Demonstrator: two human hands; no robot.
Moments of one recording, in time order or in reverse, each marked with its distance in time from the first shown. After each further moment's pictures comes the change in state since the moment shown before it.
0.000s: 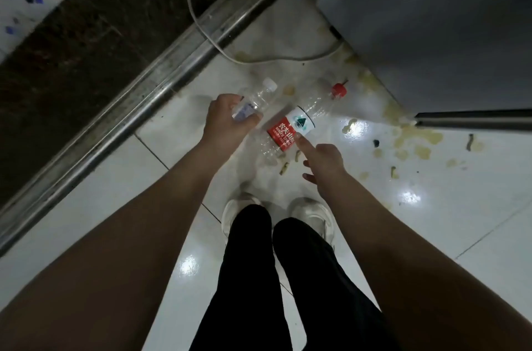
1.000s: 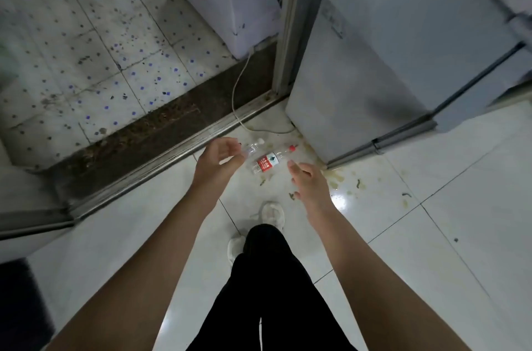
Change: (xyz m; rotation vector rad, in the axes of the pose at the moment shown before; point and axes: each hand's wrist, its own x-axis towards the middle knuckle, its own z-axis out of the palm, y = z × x) left_hand -0.449 0.236 -0.166 -0.456 0.129 0.208; right_hand -0.459 -0.033 -0.197 -0.053 -0.126 -0.480
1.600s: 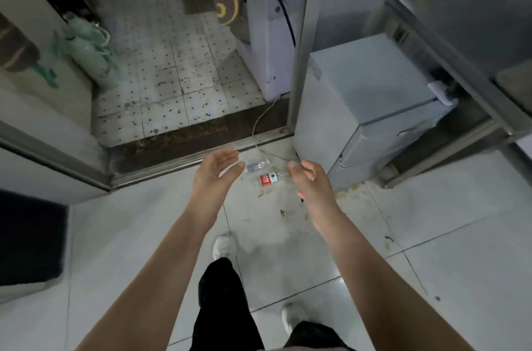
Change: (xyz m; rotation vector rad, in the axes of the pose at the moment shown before) left_hand -0.285 0.069 0.094 -0.233 0.307 0.220; right_hand -0.193 0.006 -0.174 0.004 -0.249 -0.367
